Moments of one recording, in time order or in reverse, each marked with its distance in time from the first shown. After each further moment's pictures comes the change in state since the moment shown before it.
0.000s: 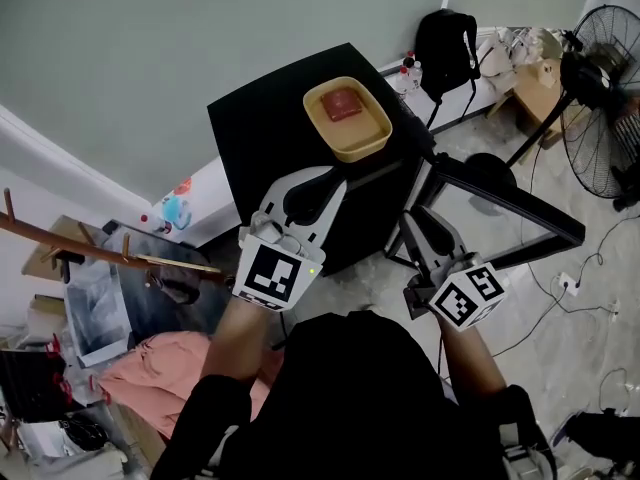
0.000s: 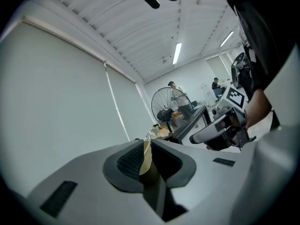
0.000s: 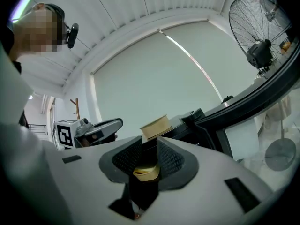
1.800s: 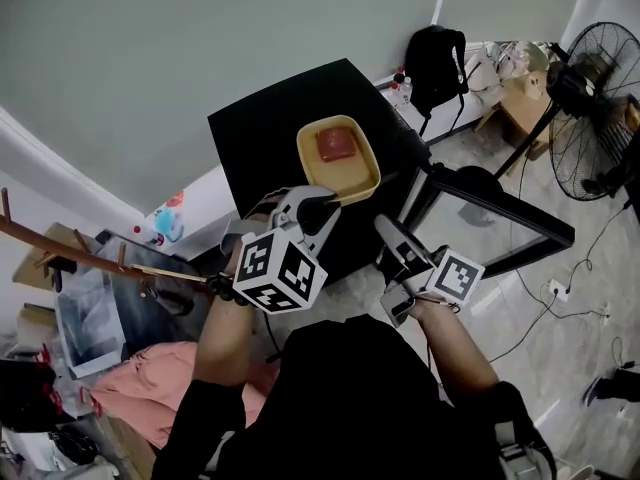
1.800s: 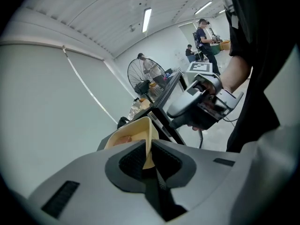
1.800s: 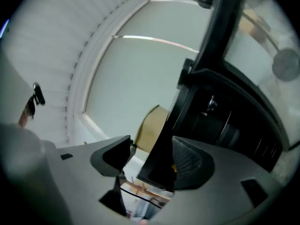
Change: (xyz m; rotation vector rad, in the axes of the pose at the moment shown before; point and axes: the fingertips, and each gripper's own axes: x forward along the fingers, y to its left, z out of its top) left arm -0.007 -0.019 -0.045 0.315 0.379 -0.224; right arm 0.036 0.015 -0.022 0.573 0.039 0.128
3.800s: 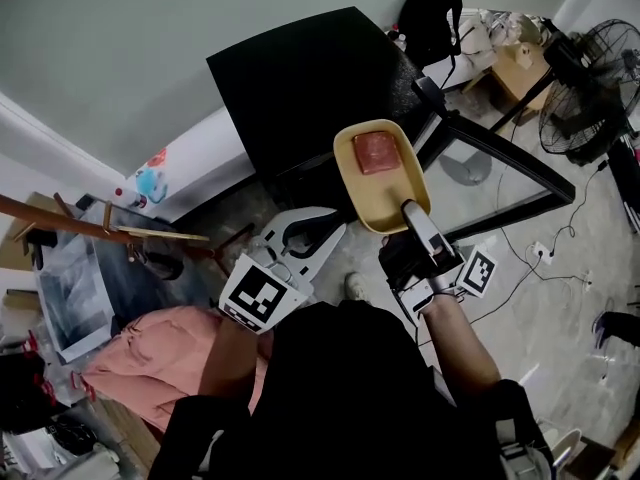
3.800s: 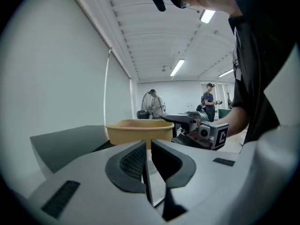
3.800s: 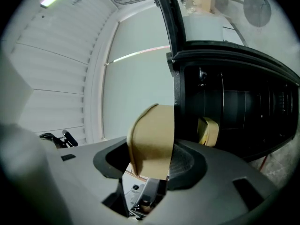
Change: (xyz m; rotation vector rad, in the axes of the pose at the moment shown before) left arm -0.077 -0.086 -0.016 -0.540 -0.472 -0.088; right arm -0.045 0.046 -0.048 0.351 -0.128 0.239
